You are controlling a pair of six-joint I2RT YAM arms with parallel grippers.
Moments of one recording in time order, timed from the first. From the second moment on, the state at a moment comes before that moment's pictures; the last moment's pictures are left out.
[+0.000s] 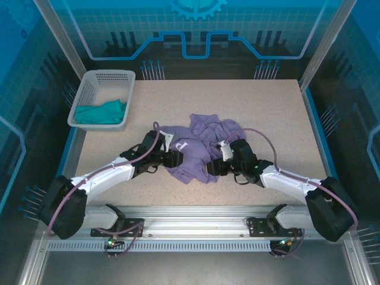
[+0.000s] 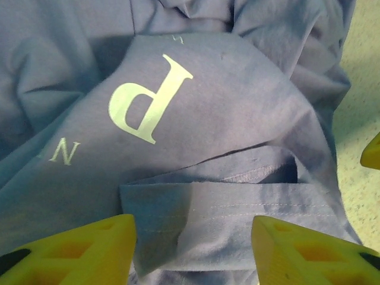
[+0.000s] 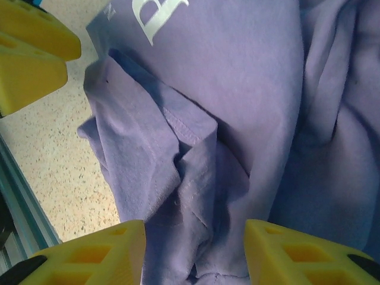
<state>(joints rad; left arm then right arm) -0.55 1.31 0.71 -0.22 0.17 -0.37 0.59 1.26 0.53 -0.01 -0.37 0.38</state>
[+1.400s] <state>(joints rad) -0.60 1.10 0.58 -0.03 0.17 -0.24 0.57 1.49 0.69 -0.09 -0.45 0.36</state>
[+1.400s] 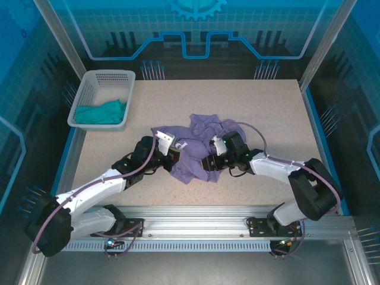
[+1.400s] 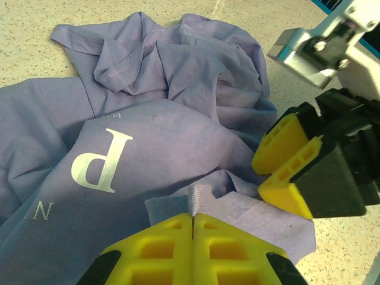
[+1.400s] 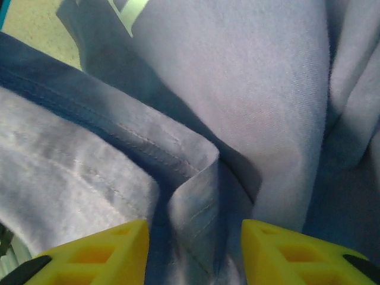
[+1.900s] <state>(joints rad) -0.60 1.10 0.57 -0.03 0.17 -0.24 0.61 1.61 0.75 -0.10 -0.43 0.34</state>
